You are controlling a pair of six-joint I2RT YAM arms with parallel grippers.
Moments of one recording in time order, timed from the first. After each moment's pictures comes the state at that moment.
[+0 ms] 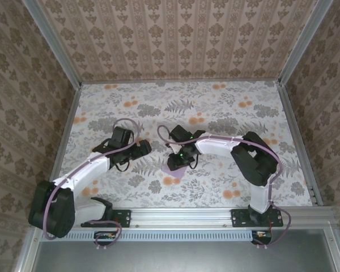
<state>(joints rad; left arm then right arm) -0.44 1.21 0.64 -0.43 0.13 -0.70 0.75 1.88 1.17 -0.55 -0.35 0.34</state>
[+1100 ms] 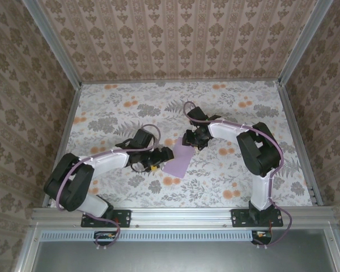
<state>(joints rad) -0.65 1.48 0.68 -0.21 0.47 -0.93 0.50 1.95 1.26 -0.54 -0.19 0.63</state>
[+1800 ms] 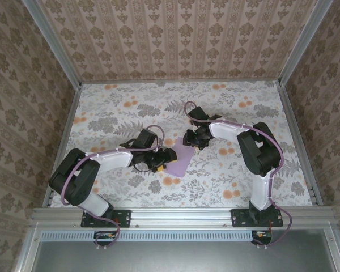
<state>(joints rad) -0.67 1.54 0.69 -0.12 0.56 -0.98 0.49 1.95 1.25 -0.53 -0.21 0.62</state>
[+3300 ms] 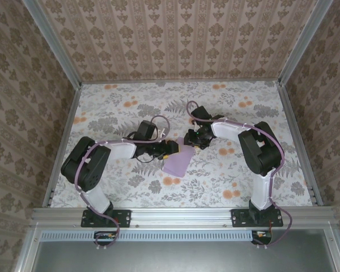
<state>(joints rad) -0.59 1.72 0.79 0.07 0.73 -0.74 0.47 1.95 1.24 -0.51 -0.27 0.61</state>
